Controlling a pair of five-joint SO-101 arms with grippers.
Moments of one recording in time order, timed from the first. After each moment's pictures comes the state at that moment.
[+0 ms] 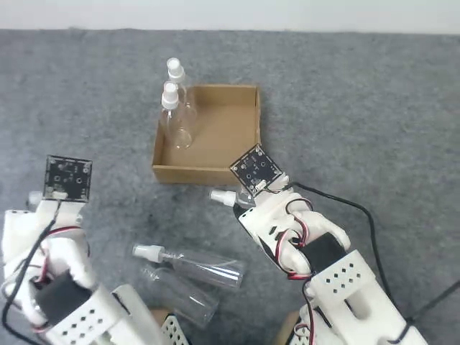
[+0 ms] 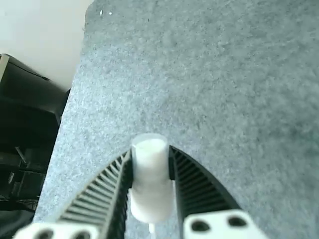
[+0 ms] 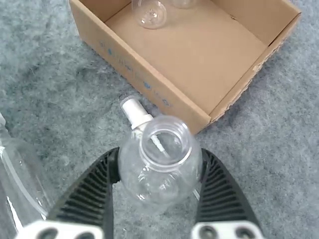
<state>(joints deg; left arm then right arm) -45.5 -80.8 63.5 66.4 -37.9 -35.7 -57.6 64.5 46.9 9.2</state>
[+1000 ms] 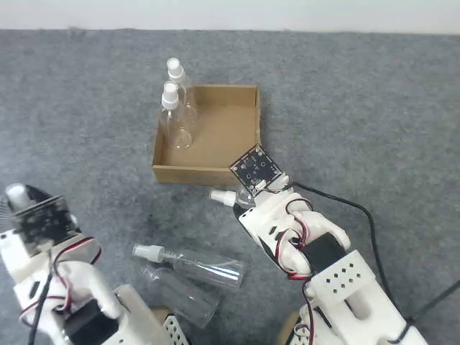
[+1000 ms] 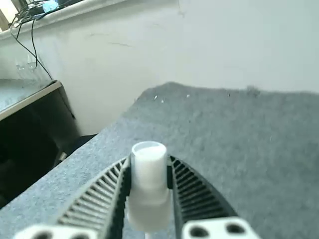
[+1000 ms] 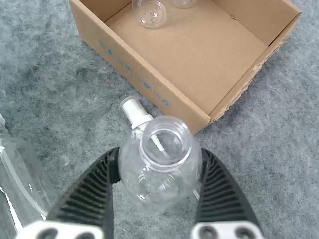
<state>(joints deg) -45.5 -103.3 71.1 57.1 -9.9 -35.7 -57.6 64.5 46.9 9.2</state>
